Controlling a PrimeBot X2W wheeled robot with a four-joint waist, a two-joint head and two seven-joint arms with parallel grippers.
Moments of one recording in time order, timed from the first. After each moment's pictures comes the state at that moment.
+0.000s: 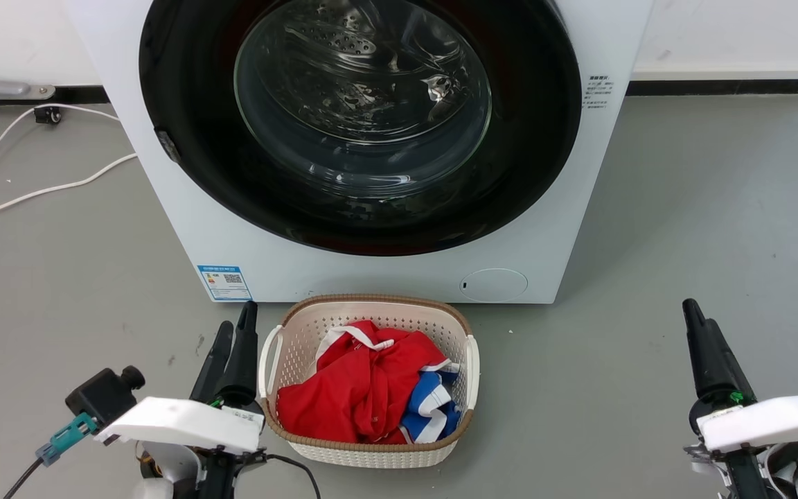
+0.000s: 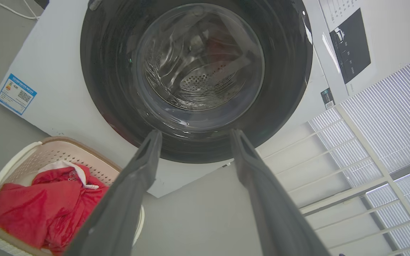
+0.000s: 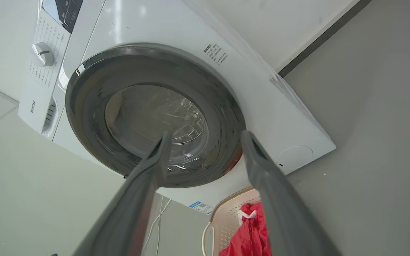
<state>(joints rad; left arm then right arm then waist) -0.09 0.05 -0.03 0.16 -0.97 -0.13 -0.05 -0.06 -0.08 -0.06 0.15 0.96 0.13 -0.01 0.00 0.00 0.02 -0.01</state>
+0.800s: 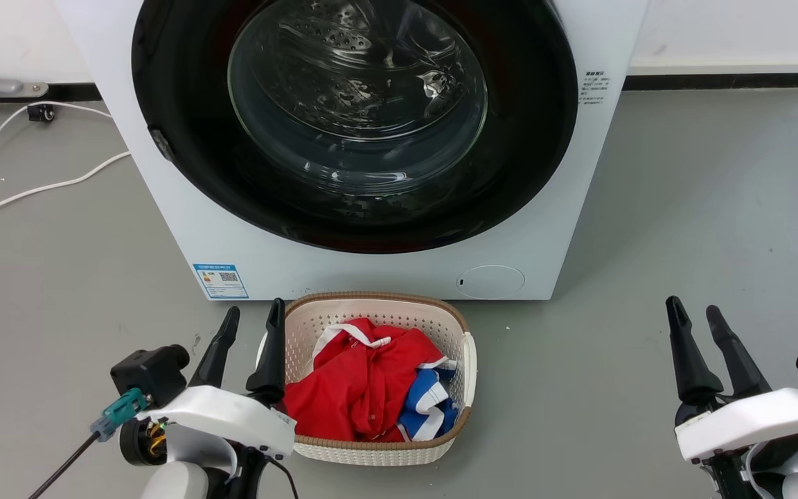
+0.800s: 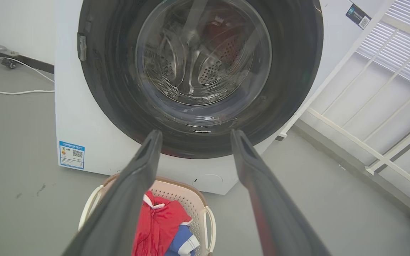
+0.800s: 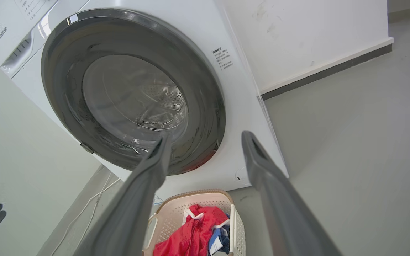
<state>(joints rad) -0.13 0.11 -0.14 0.18 -0.57 -0.05 -0.12 -0.05 -0.09 -0.04 0.08 0.58 0.13 -0.02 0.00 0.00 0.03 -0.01</state>
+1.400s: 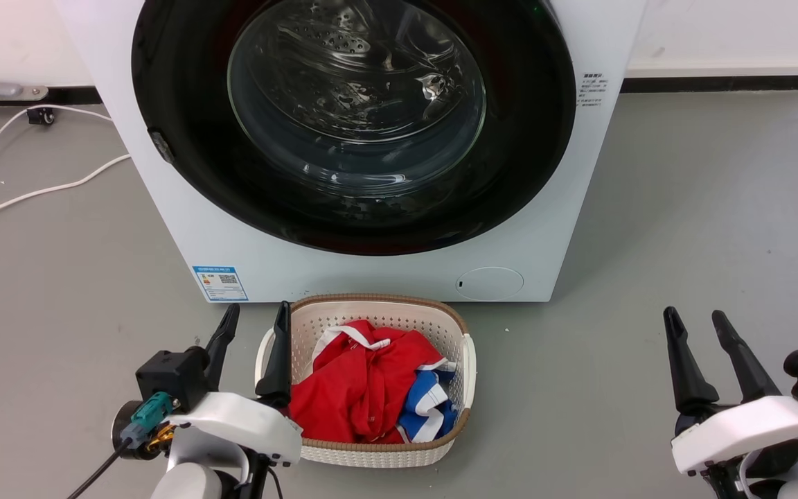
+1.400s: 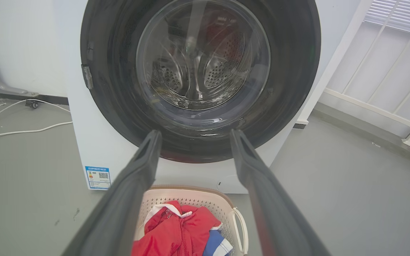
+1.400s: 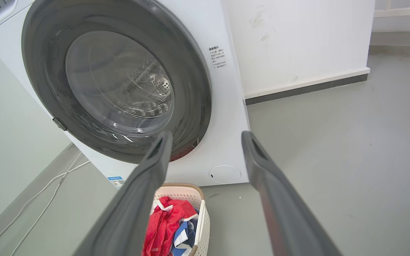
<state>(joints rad) -0.13 0.14 -0.20 0.18 -0.40 0.01 -0.17 -0.02 -0.08 -0.05 0.05 0.38 0.13 -0.01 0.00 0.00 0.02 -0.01</state>
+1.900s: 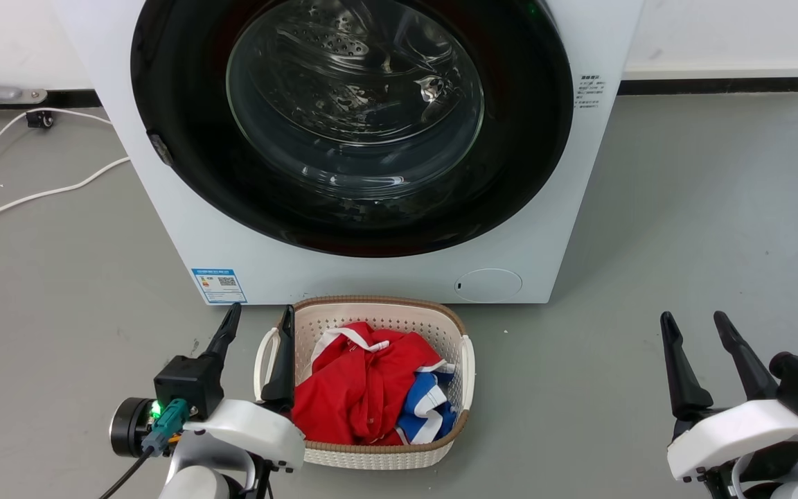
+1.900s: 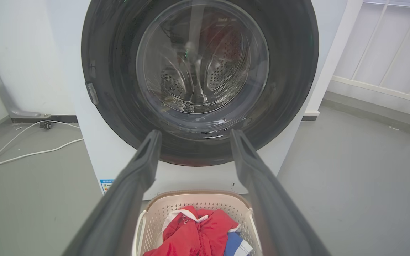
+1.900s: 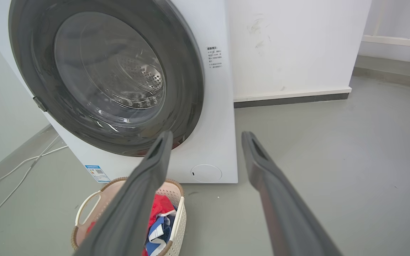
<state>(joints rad) -0.13 0.15 -0.21 0.20 -0.29 0.03 -0.21 -0.01 -0.08 -0.06 0.03 0.22 0.13 -0.01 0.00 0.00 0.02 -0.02</state>
